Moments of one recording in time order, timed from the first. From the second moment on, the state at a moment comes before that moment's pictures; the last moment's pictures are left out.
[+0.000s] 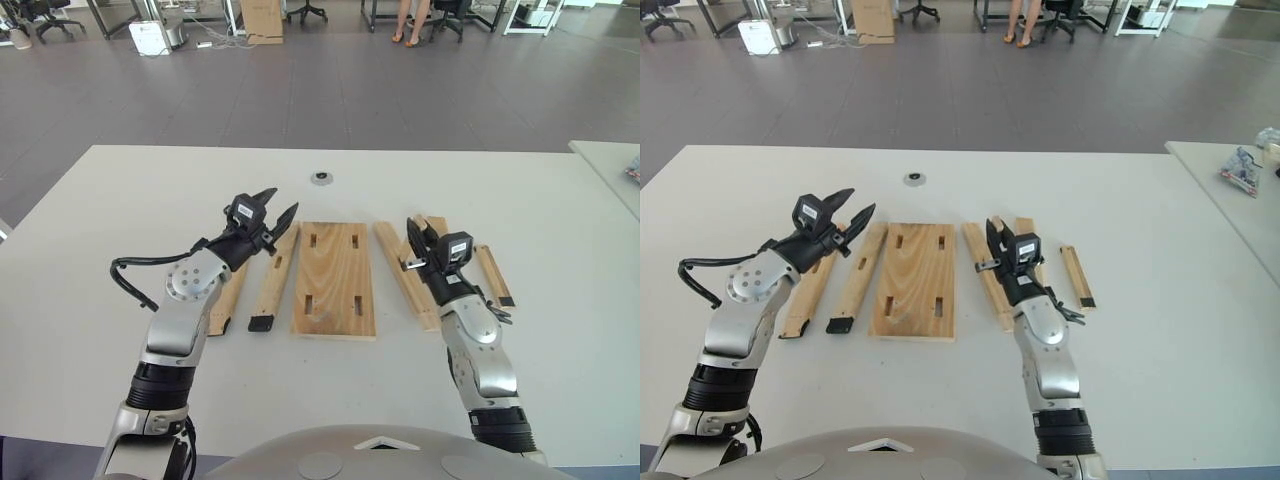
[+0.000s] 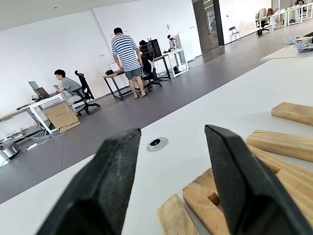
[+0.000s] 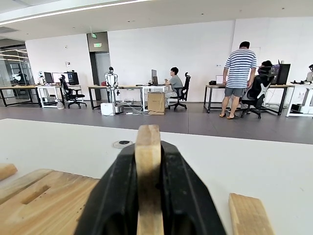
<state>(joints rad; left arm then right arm) -0.13 0.36 -0.04 -0.21 -0.14 0.15 -0.46 0.08 -0.07 0.05 -0.09 0.13 -0.08 0.23</state>
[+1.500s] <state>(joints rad) -0.10 0.28 0.02 -0.20 -0.24 0.21 -0.42 -0.03 -0.32 0.09 -0.25 0.16 0.80 0.32</state>
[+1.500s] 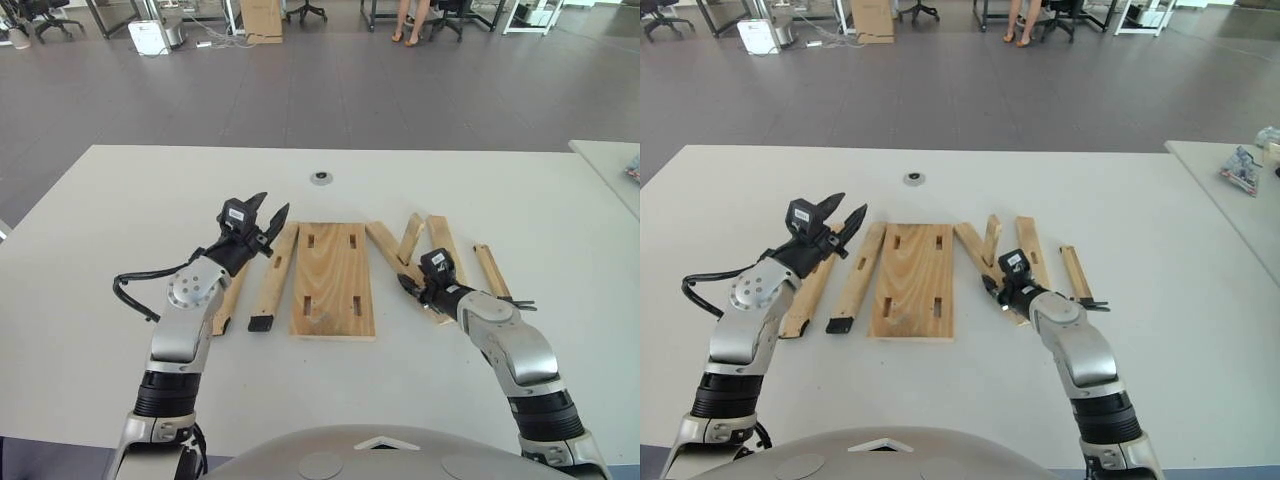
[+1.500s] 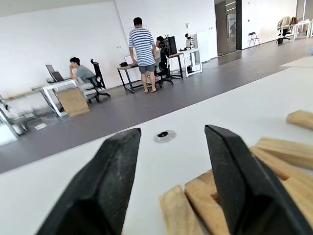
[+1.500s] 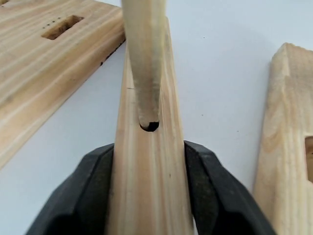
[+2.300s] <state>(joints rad) -0.57 0.31 0.30 -0.19 -1.41 0.85 -0.43 -0.48 -0.26 -0.32 -0.41 1.30 1.06 0.38</state>
